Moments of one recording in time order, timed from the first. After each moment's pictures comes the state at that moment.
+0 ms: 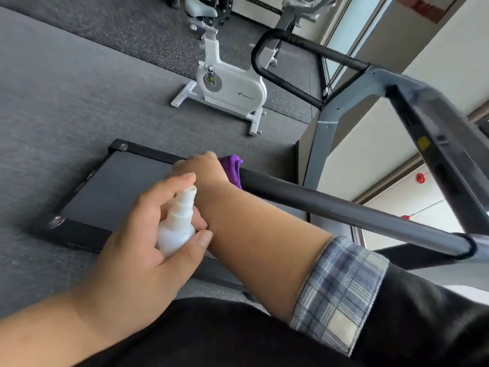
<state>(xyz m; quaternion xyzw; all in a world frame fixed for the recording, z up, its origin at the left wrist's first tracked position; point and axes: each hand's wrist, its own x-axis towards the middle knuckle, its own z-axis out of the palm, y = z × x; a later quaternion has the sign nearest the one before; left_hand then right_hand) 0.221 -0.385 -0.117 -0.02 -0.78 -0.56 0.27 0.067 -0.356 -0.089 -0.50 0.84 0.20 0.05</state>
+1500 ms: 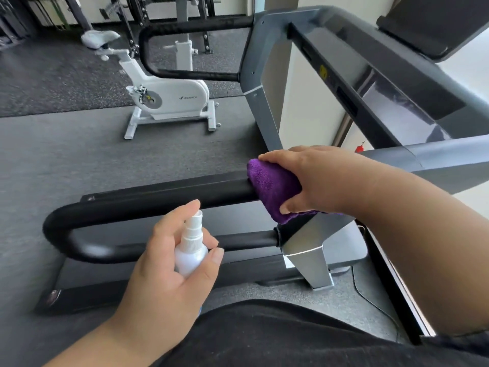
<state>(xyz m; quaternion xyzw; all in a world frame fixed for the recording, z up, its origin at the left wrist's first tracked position) 0.158 -0.185 -0.097 -0.10 -0.85 -0.49 0.17 0.010 0.059 -0.039 -0.27 0.96 -0.02 0.08</state>
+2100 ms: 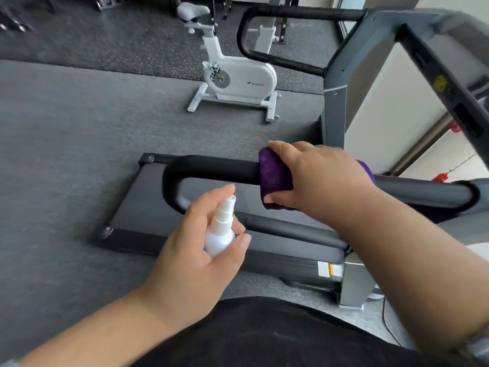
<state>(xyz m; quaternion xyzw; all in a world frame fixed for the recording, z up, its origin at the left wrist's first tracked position) 0.205 -0.272 -0.102 -0.02 -0.84 -0.51 0.19 0.032 -0.102 -0.065 -0.34 0.94 0.01 -0.05</state>
